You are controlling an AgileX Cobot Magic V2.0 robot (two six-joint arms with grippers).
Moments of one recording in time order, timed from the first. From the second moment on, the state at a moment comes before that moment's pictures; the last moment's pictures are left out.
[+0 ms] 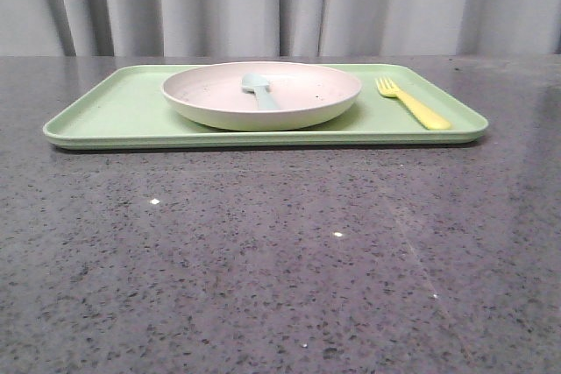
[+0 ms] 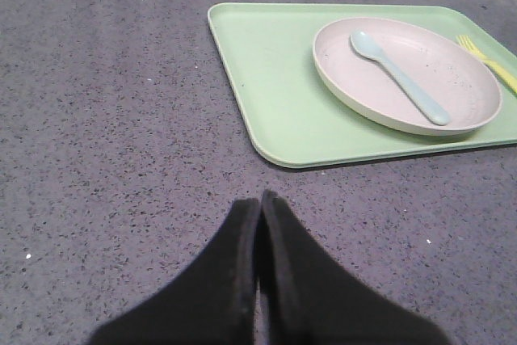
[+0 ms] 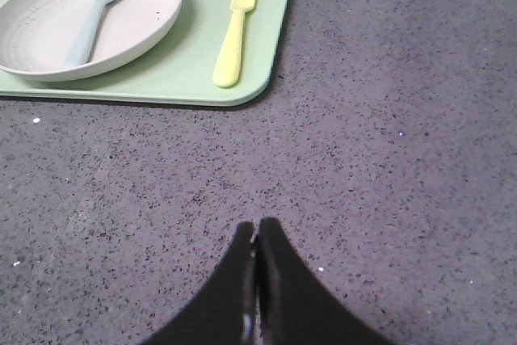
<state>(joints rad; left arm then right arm) -0.23 0.39 -0.51 -0.12 0.60 -0.11 0.36 0.32 -0.45 -0.07 0.65 0.30</state>
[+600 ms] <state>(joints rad) -0.03 0.20 -0.27 -0.09 0.33 -0.04 0.36 0.32 -0.45 -0.07 0.65 0.30</state>
